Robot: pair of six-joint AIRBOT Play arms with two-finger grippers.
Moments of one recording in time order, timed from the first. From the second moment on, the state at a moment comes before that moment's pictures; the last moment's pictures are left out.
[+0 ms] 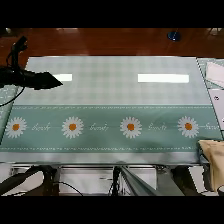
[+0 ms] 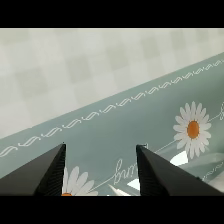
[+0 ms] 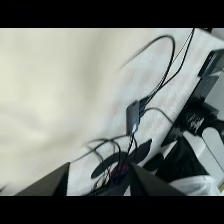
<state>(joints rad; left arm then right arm) 0.18 -1.20 1.17 0.84 -1.30 -1.07 -1.41 -0.81 0.66 -2.38 1.56 1.49</state>
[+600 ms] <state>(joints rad) 0.17 -1.27 1.17 0.82 -0.91 -1.07 -0.76 -1.18 1.09 -1.20 0.60 1.32</state>
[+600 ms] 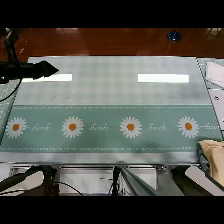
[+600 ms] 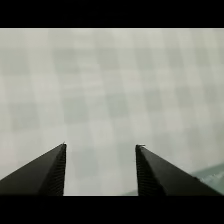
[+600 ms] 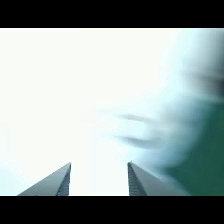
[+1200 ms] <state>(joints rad) -0.14 -1.39 1.28 1.49 -1.02 -1.43 0.01 -1.61 1.55 -1.50 1.36 1.38</state>
